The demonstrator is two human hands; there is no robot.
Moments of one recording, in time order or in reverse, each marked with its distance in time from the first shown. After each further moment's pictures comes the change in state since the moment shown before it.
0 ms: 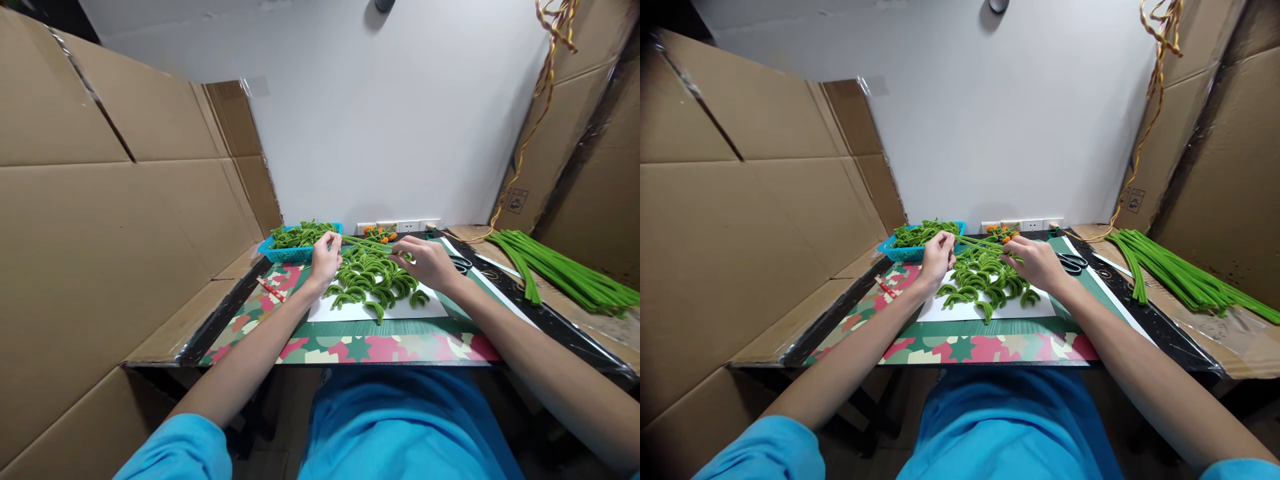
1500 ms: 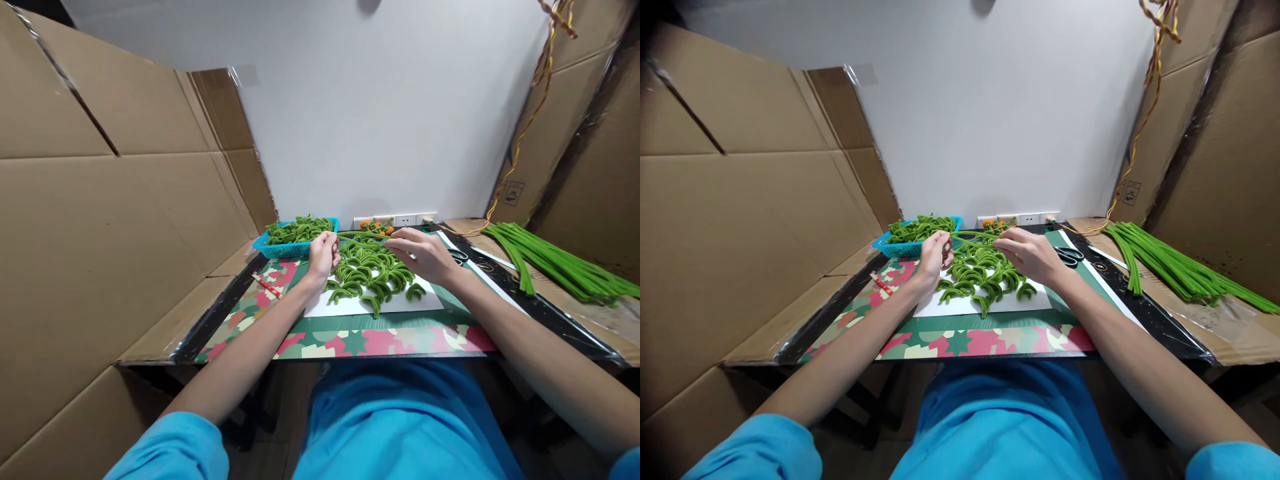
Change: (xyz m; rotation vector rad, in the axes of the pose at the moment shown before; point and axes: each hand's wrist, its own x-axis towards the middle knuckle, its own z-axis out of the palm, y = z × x) left_hand -0.007 0.001 0.006 -0.130 0.017 -0.178; right_hand 0.000 0.001 -0.010 0.060 0.116 -0.234
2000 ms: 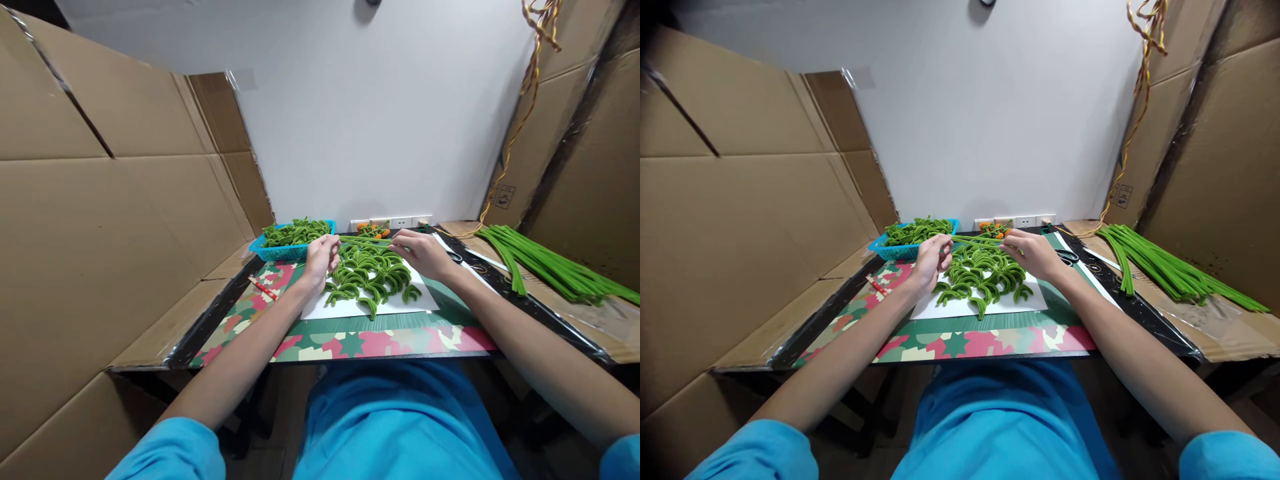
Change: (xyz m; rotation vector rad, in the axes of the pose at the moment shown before) left_hand -0.008 0.016 0.004 -0.056 -0.058 -0.087; right_hand -0.005 0.019 -0.001 0.085 -0.144 0.219
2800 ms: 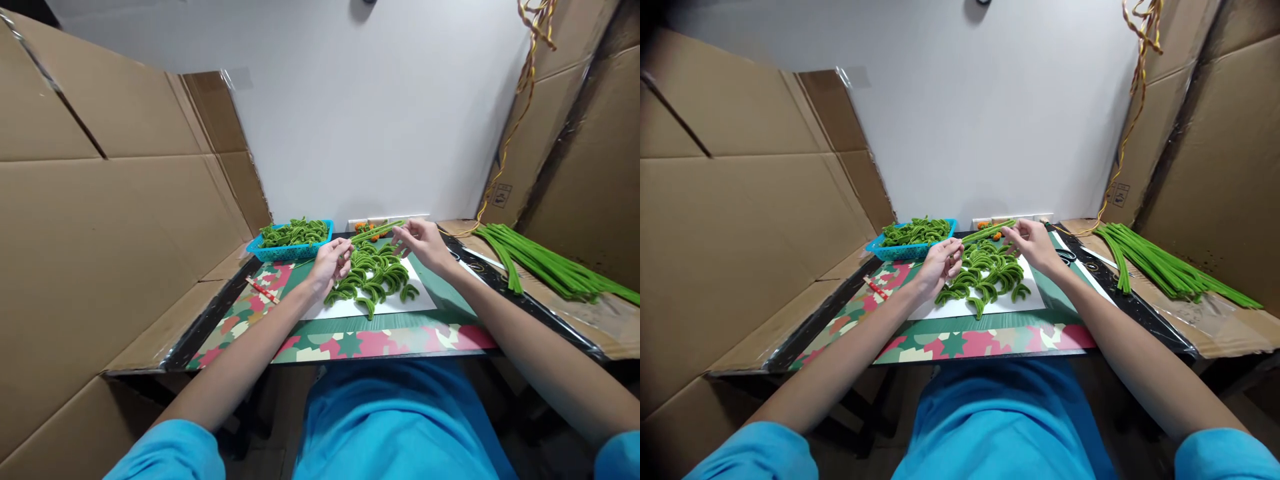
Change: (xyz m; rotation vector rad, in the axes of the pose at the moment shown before) left_hand -0.010 -0.003 0.012 -0.078 -0.227 -0.115; right_hand 0.013 -0.014 -0.003 0.764 0.190 0.491
